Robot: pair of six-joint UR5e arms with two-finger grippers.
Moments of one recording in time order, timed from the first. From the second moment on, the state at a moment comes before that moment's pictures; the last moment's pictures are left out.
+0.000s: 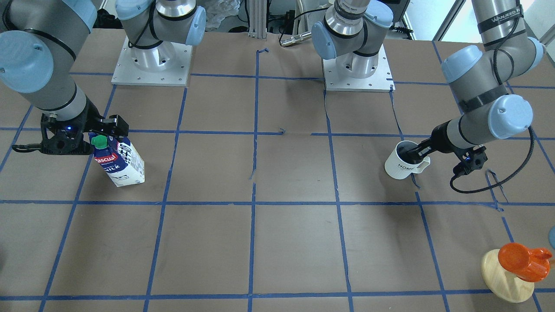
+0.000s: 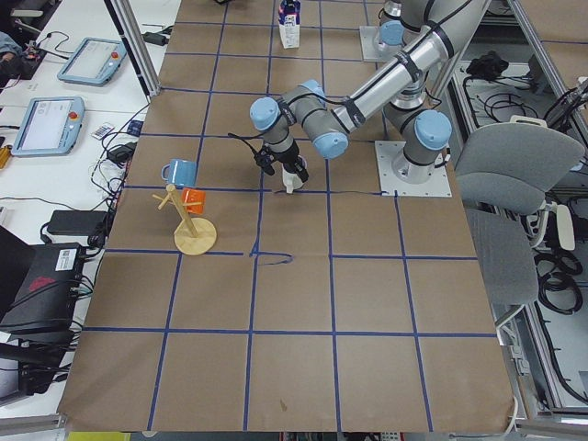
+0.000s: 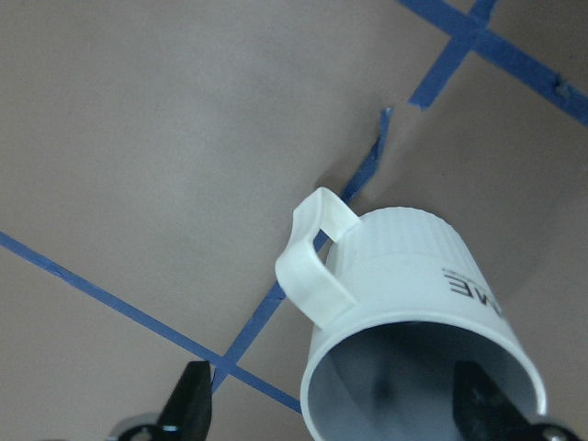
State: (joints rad) left arm -1.10 -1.76 -1.96 -1.32 1.66 -0.14; right arm 1.38 -1.51 1.86 -1.77 -1.69 -0.24
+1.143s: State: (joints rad) left arm -1.19 -1.80 -1.79 -1.31 1.56 -0.33; right arm 1.38 -1.50 1.86 -1.79 -1.68 -0.24
